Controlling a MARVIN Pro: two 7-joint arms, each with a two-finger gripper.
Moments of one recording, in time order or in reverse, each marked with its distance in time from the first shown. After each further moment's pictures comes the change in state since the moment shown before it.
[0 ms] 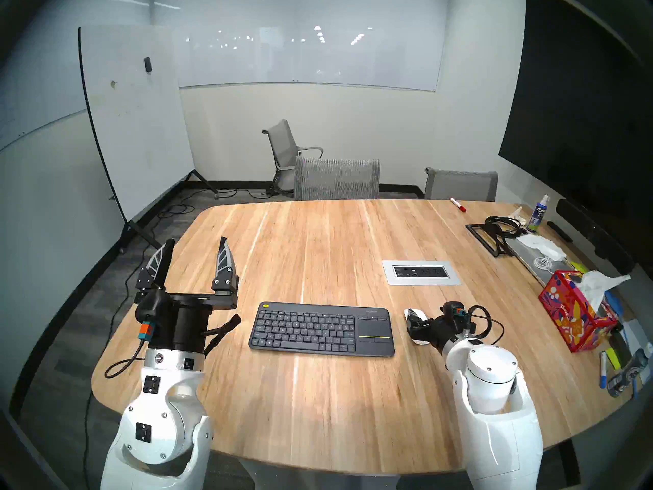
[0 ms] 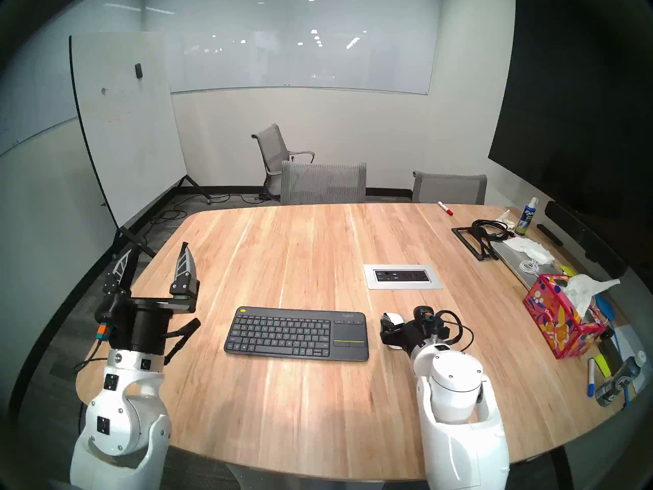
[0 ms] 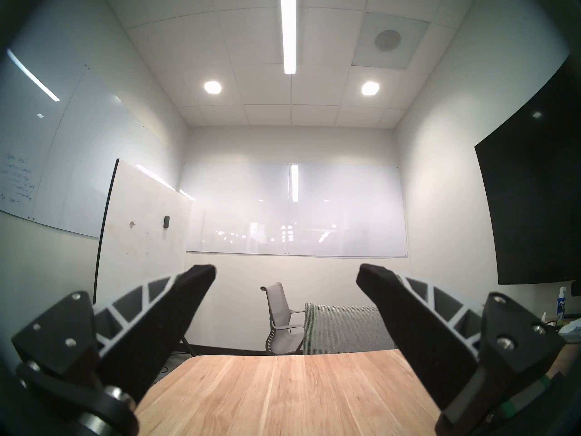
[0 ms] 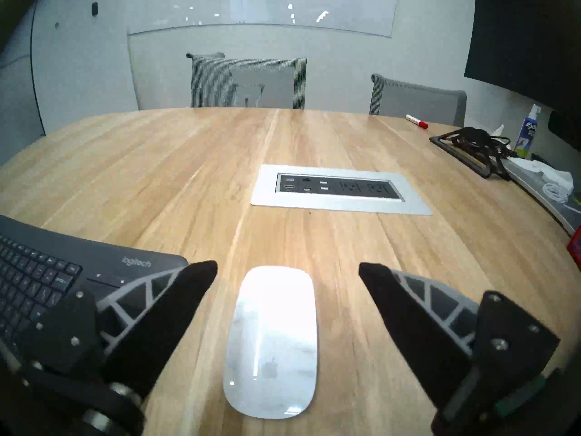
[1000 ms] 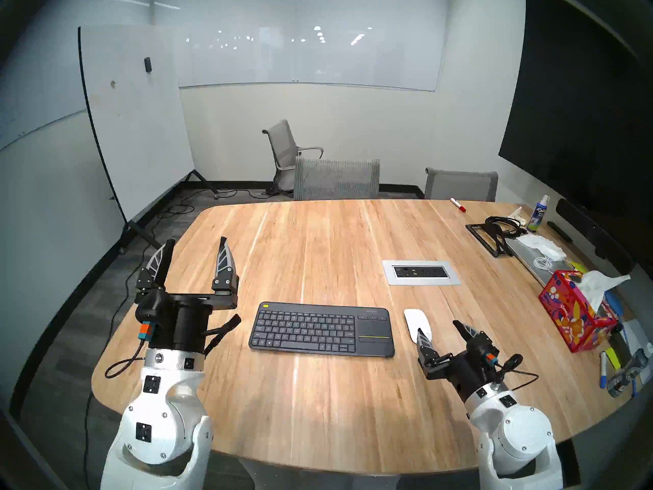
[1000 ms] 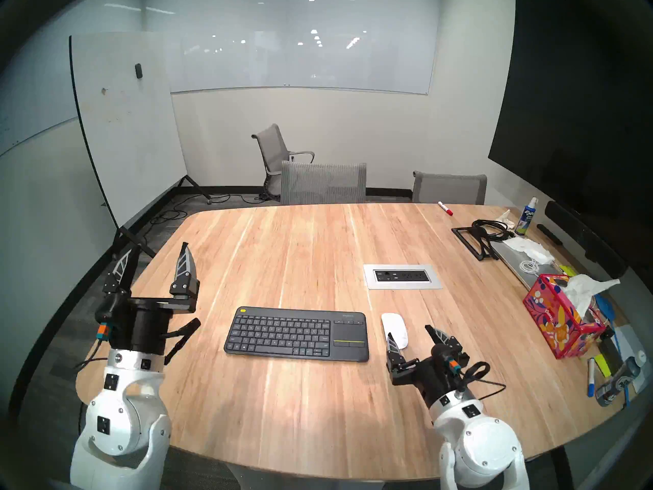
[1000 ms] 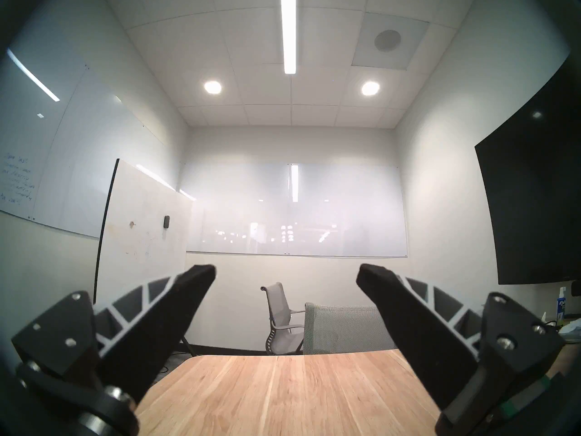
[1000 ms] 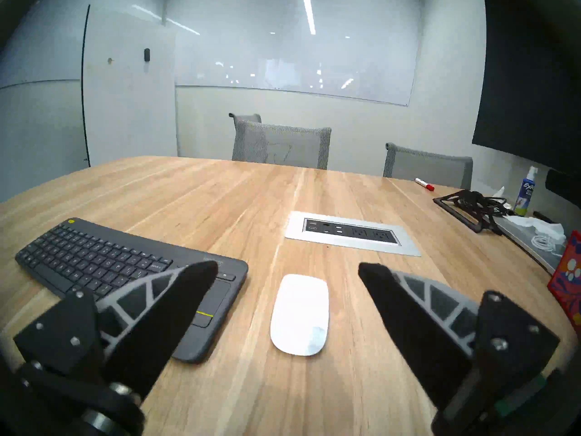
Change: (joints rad) left arm -0.001 0.000 0.000 0.001 0.000 0.000 0.000; right arm -0.384 -0.060 0.065 -0.190 -0.029 -0.425 0.136
